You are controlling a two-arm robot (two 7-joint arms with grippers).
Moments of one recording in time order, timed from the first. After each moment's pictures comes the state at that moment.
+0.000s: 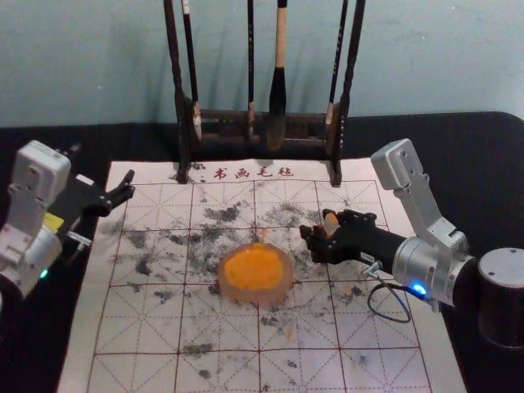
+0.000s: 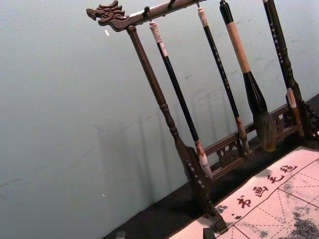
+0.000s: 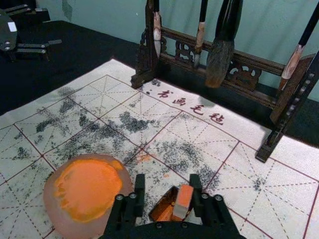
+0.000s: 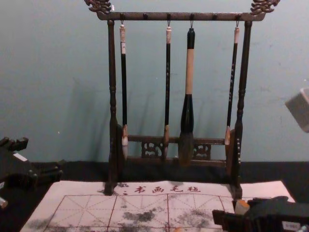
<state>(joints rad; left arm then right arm) -0.20 0.60 0.45 -1.41 -0.25 -0.12 0.03 0.18 0.42 -0.42 -1.54 0.34 0.35 0.33</state>
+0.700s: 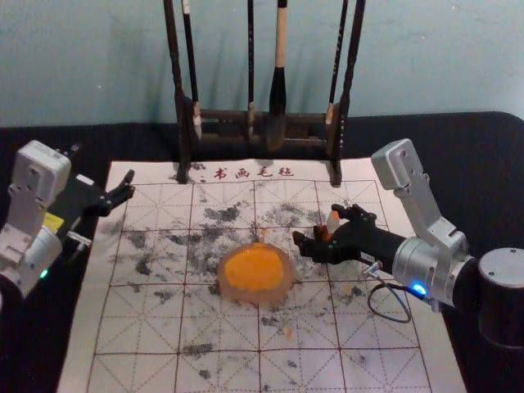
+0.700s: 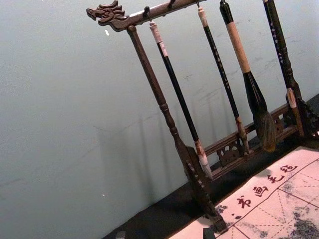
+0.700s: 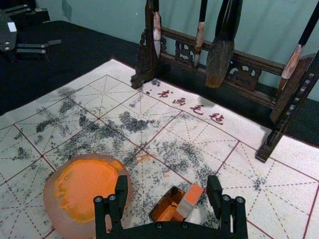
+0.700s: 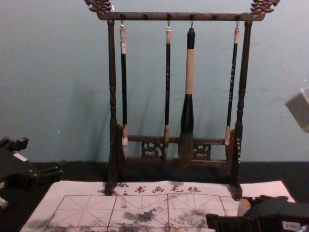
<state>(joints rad) -0.20 0.60 0.45 -1.41 -0.25 -0.12 0.03 0.18 0.42 -0.42 -1.54 0.34 0.35 0.33</state>
